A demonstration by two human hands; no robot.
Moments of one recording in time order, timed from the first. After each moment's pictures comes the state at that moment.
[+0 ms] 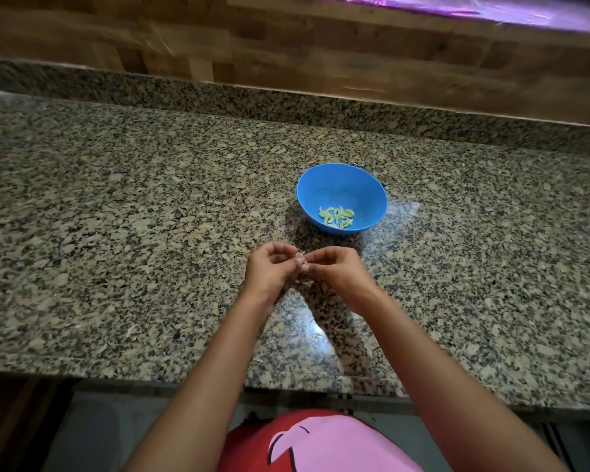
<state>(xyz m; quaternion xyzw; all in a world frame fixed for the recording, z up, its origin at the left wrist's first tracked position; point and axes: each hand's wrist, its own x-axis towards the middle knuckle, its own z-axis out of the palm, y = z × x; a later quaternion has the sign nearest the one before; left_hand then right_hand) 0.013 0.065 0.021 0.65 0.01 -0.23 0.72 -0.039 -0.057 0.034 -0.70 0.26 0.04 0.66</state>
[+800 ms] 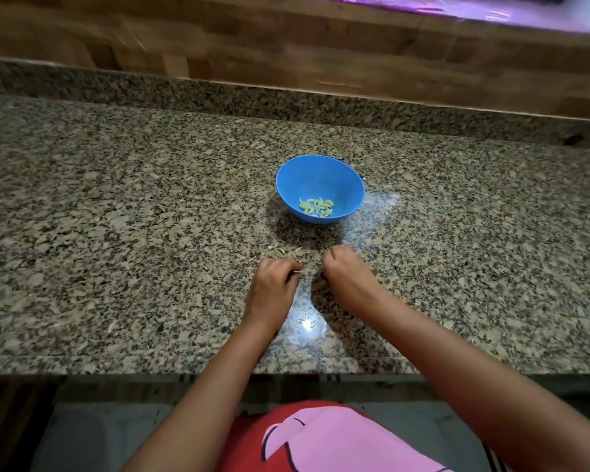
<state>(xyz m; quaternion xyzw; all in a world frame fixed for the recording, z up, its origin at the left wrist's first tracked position) -0.024 0.058 -0.024 0.88 -0.28 0.01 0.38 -0.079 -0.081 0.017 -1.00 0.03 -0.02 0.05</state>
